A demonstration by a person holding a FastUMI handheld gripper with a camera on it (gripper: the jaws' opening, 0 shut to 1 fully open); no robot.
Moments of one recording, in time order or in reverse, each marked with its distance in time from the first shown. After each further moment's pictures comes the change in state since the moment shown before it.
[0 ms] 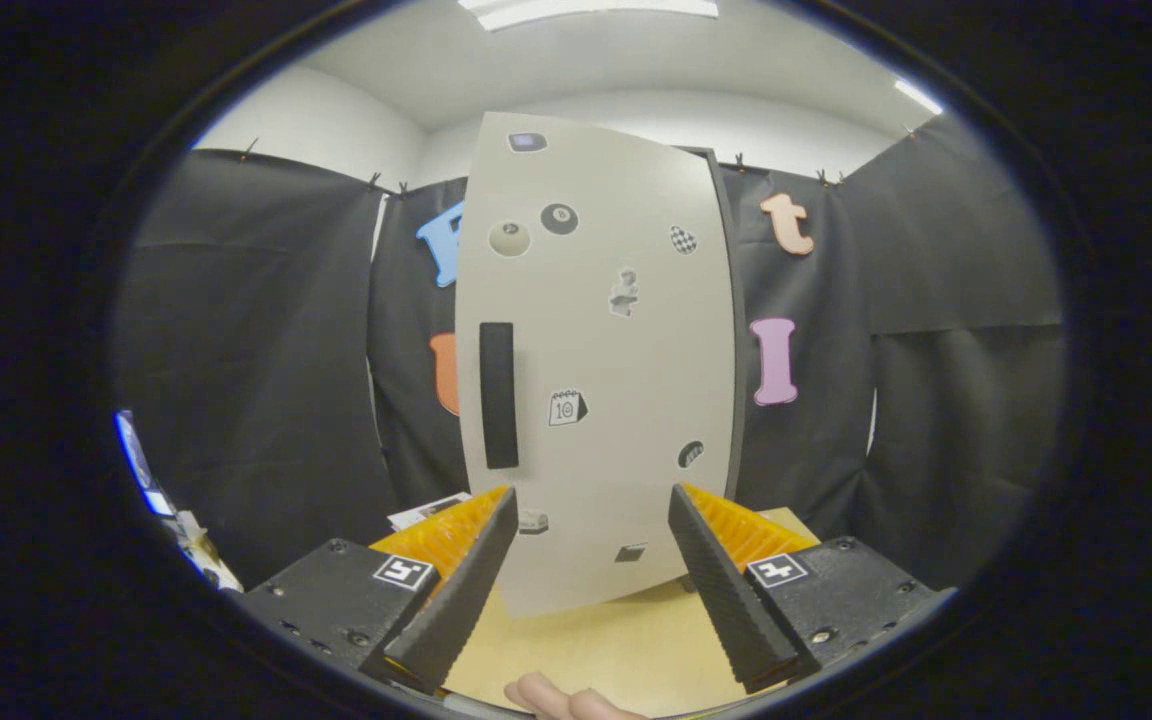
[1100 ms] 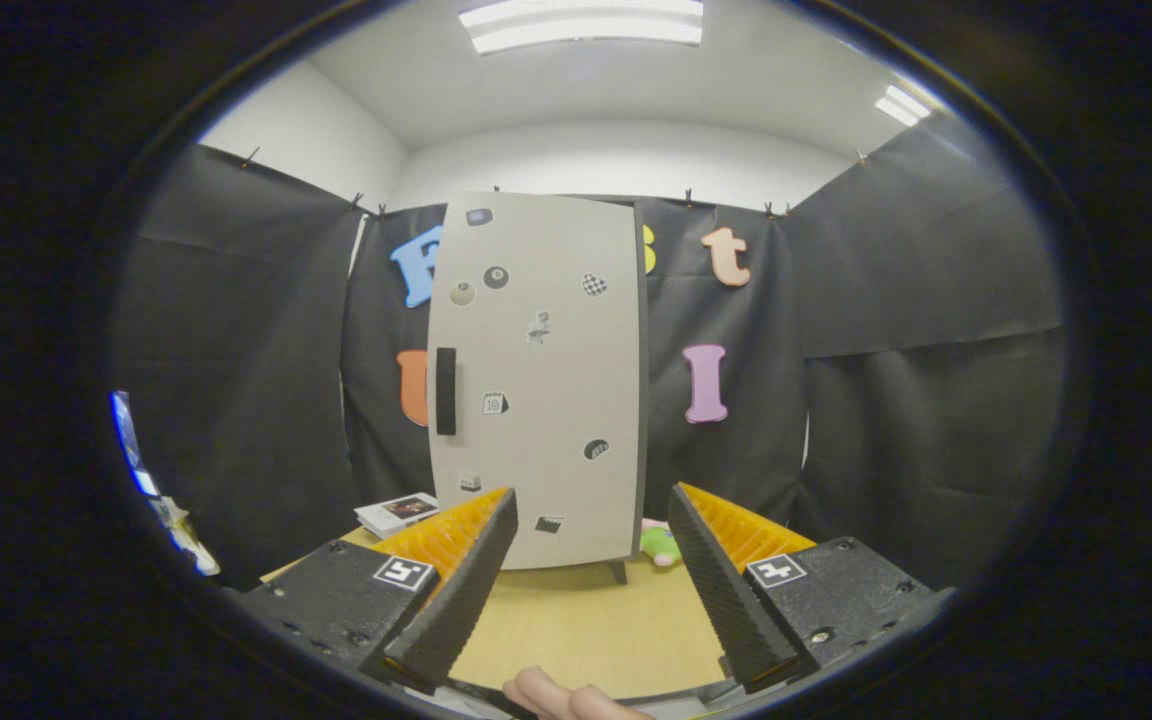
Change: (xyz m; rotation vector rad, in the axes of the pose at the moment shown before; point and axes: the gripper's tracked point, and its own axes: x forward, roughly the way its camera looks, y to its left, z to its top) arm -0.110 -0.074 -0.005 -0.014 -0.085 -0.097
